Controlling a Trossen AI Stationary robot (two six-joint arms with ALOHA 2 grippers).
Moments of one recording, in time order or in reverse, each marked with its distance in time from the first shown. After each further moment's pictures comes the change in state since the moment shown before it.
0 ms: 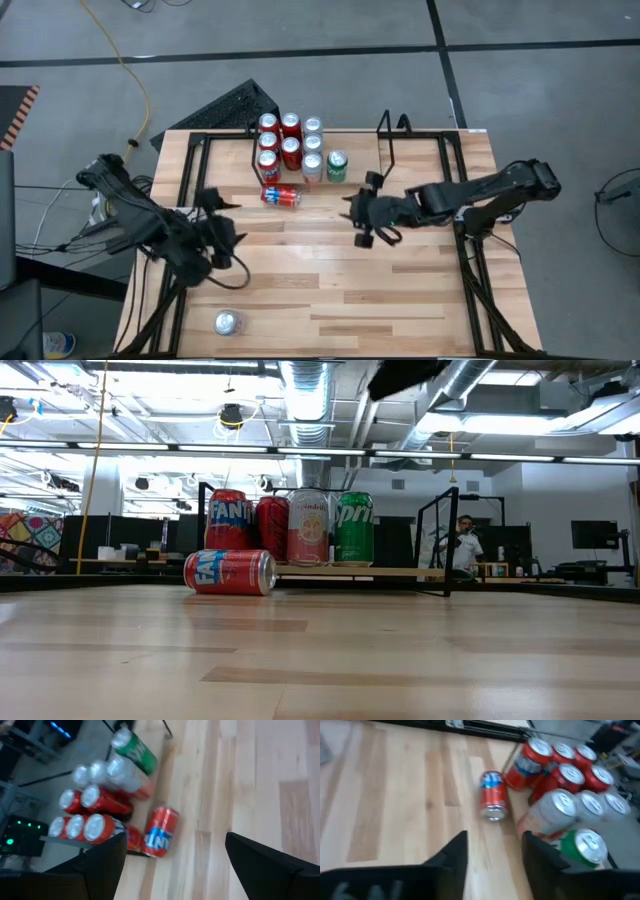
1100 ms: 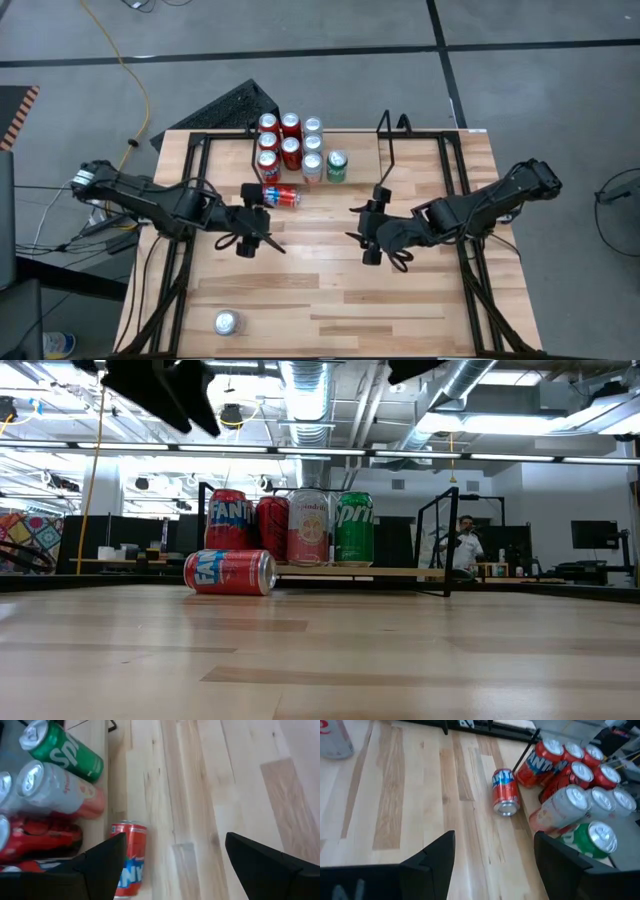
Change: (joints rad) left arm 0.427 -0.067 -0.335 0.602 0.459 0.598; right arm 0.147 -0.006 0.000 -0.065 0.106 0.100
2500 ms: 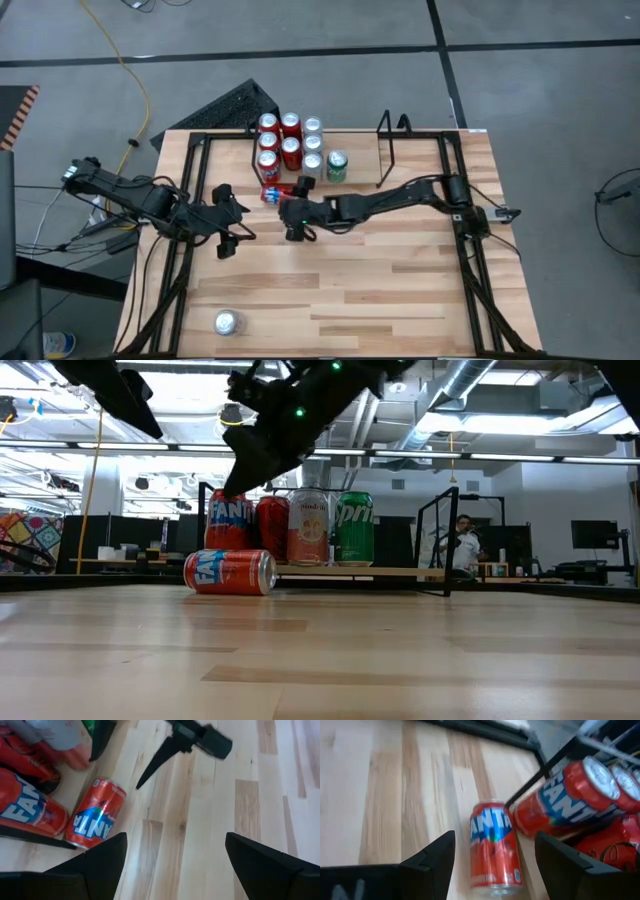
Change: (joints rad) left arm -0.092 -0.279 -0.144 -0.082 0.009 -0.447; right arm -0.305 0.691 0.399 0.393 -0.101 -0.306
